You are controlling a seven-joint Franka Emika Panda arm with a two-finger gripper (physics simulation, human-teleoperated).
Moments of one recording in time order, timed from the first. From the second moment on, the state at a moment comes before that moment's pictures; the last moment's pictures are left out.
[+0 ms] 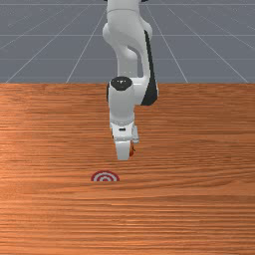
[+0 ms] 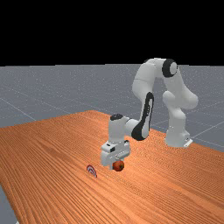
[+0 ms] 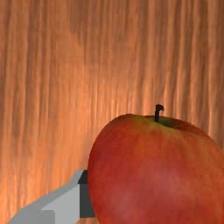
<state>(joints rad) -0.05 0.58 0.01 -2.12 -0.01 2.71 -0.86</state>
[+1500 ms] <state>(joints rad) -0.12 0.53 0.01 -2.08 0.01 2.59 -0.95</state>
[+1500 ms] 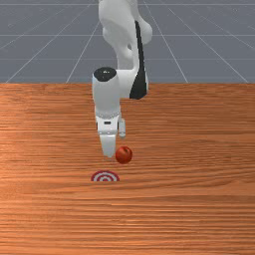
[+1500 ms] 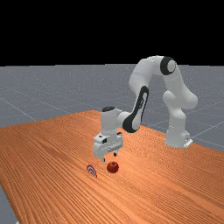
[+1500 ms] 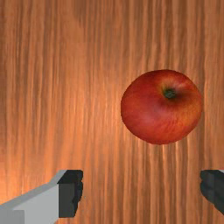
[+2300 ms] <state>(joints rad) -0.06 0.62 0.01 -2.01 -0.01 2.61 -0.86</state>
